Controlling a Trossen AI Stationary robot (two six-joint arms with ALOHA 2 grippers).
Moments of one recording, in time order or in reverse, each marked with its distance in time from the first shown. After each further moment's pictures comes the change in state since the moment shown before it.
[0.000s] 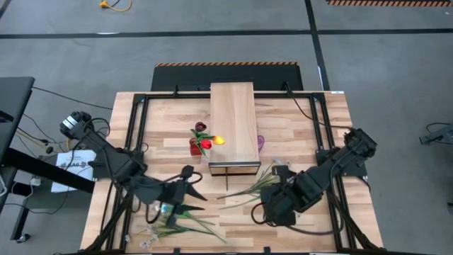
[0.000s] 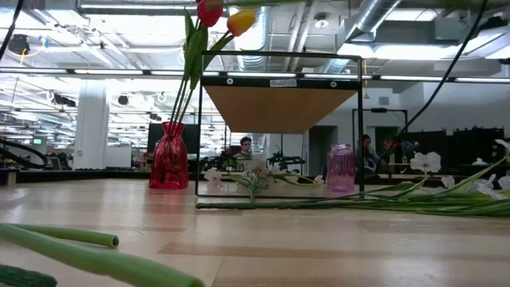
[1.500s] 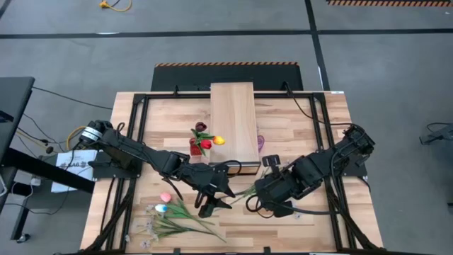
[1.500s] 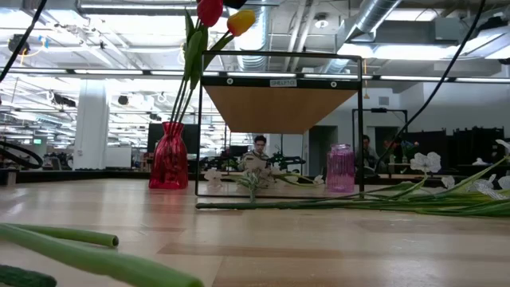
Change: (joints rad) left arm 0.296 0.312 0.128 0.064 0.489 -0.078; right arm -0.088 0.000 0.131 -0.016 0.032 -0.264
